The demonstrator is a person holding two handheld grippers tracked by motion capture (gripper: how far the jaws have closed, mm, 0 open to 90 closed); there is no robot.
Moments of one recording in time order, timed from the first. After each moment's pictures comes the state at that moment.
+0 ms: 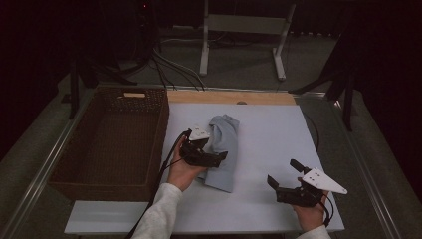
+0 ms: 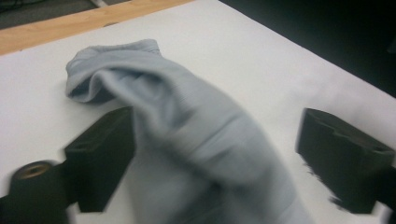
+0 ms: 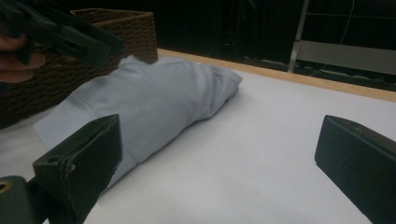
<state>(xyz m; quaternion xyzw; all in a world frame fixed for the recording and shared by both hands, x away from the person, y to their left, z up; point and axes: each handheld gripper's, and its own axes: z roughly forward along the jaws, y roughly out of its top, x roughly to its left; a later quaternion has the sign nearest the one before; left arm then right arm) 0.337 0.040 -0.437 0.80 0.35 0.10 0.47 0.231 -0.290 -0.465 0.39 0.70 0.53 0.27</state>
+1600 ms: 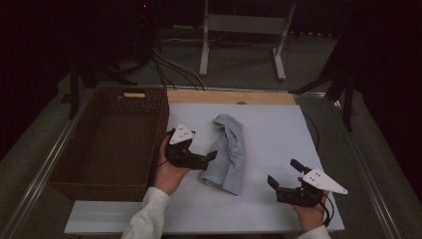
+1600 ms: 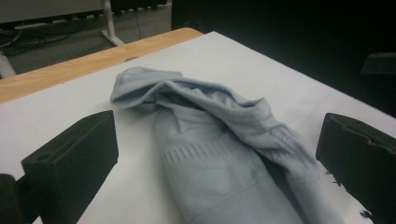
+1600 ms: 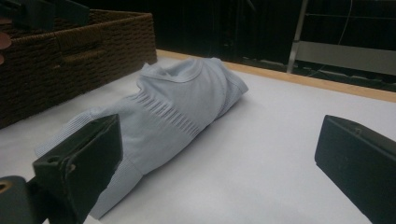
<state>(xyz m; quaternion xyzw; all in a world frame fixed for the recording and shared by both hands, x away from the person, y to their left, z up) 0.319 0.076 -0.419 0.78 0.34 0.14 0.51 0.231 -0.291 -0.465 0.40 0.70 0.53 0.27</state>
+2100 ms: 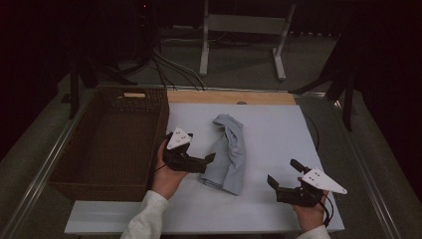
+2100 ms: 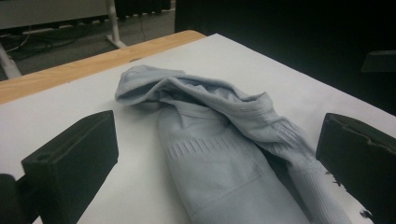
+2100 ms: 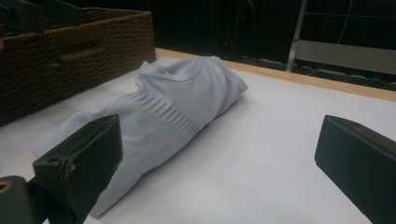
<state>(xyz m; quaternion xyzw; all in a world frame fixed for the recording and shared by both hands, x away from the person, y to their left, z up) 0.313 0.080 -0.424 0.77 0.34 0.15 0.51 0.232 -0.291 -0.466 0.40 0.70 0.53 0.27</state>
